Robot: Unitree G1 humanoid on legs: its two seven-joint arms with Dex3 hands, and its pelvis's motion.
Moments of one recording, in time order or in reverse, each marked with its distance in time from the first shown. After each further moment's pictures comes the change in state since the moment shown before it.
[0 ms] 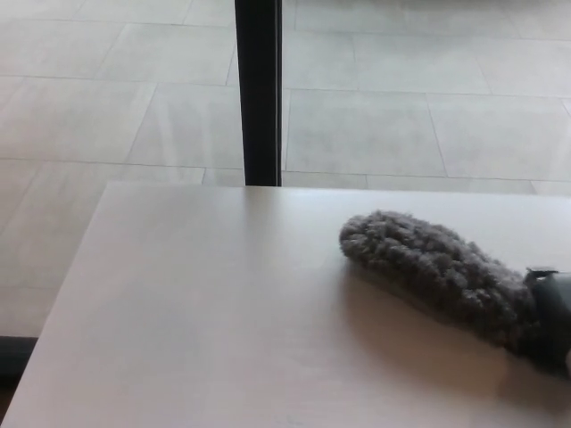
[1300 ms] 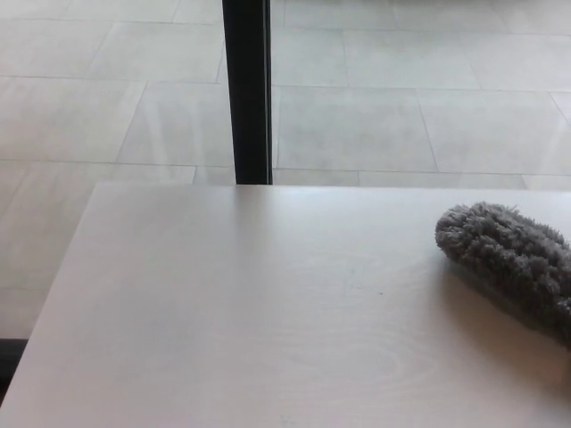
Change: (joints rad) left_arm 0.017 -0.001 -0.015 -0.001 -0.017 0.000 -0.001; right_arm 0.068 -0.050 -0.261 -0.071 0.182 0.038 0.119
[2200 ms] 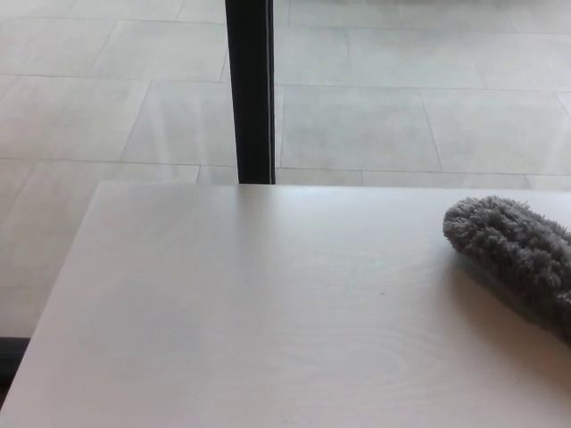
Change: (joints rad) left_arm 0.018 0.000 0.000 -0.001 -0.002 0.000 -0.001; right_arm 0.547 -0.218 -0.526 -0.757 0.243 -0.149 0.306
